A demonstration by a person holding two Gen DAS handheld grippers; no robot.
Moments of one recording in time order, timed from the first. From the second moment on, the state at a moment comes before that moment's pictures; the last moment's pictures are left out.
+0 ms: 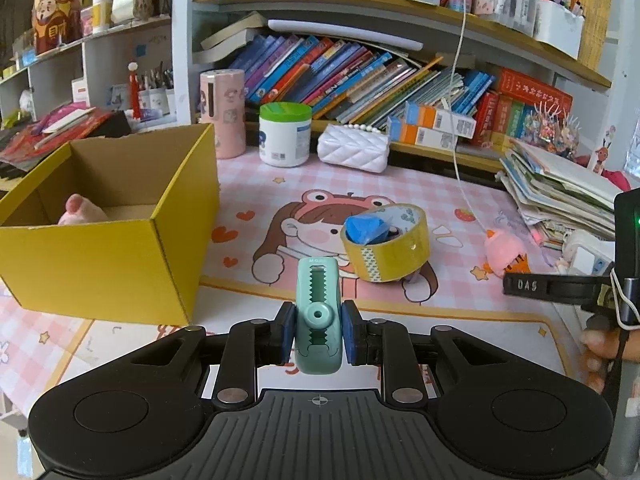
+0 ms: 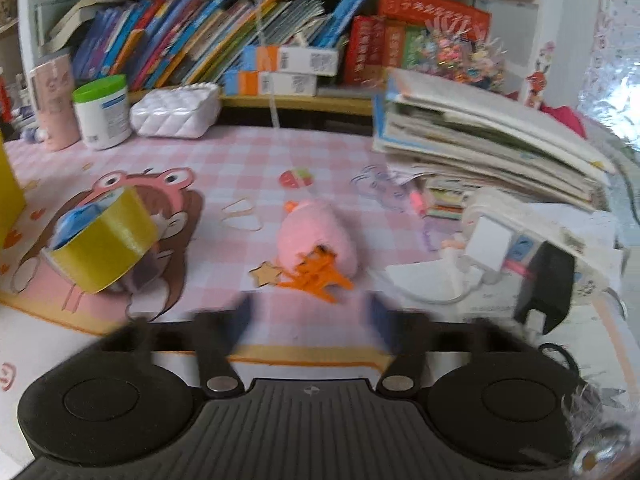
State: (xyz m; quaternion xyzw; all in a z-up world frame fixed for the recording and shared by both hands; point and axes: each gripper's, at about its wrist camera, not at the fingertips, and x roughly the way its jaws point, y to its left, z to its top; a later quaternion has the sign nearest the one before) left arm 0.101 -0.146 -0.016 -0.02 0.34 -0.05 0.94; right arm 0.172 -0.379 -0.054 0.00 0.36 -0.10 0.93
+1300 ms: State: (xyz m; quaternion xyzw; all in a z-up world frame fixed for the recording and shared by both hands) left arm 0.080 -0.109 -0.017 -0.02 0.34 -0.04 0.94; right arm 0.114 -0.294 -0.005 0.02 0.37 -0.10 0.92
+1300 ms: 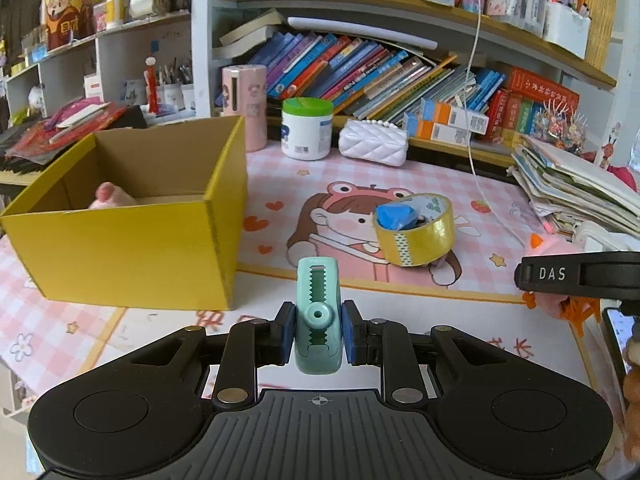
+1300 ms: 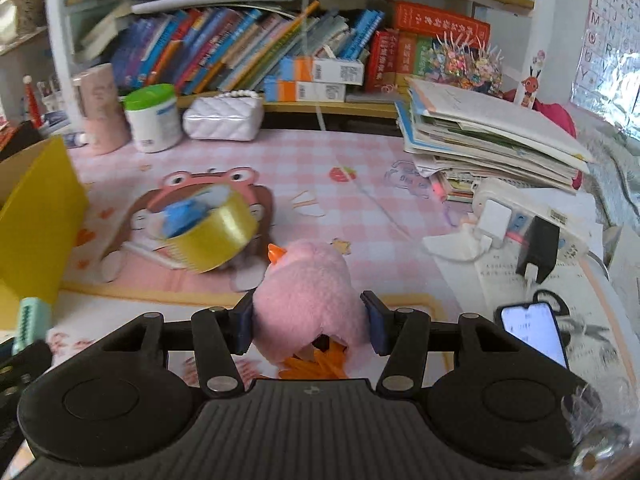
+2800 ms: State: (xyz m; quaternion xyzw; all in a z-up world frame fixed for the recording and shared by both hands) left arm -0.018 0.123 0.002 -0.02 0.30 0.07 0.95; right arm 0.024 0.000 -0.009 -0.08 0.37 0.01 0.93
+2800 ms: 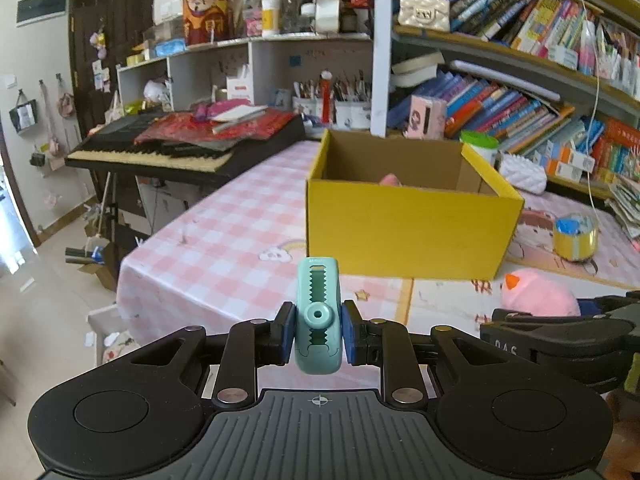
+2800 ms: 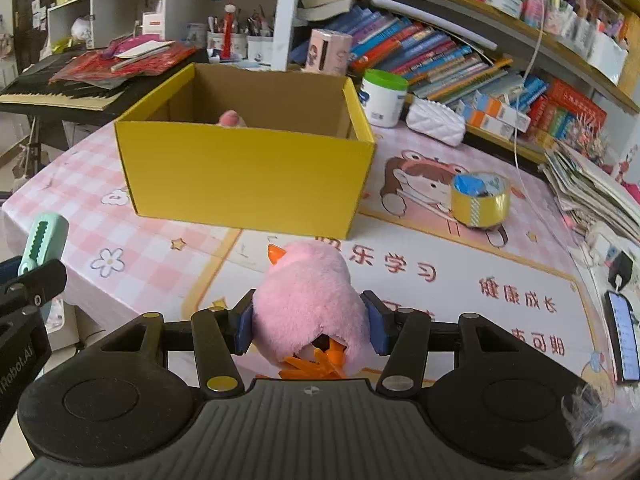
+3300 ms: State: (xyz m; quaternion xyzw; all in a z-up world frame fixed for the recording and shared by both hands) left arm 0.046 0.123 0.048 -0.02 0.22 0.07 0.97; right arm 0.085 0.005 0.047 -0.07 0.27 0.03 0.96
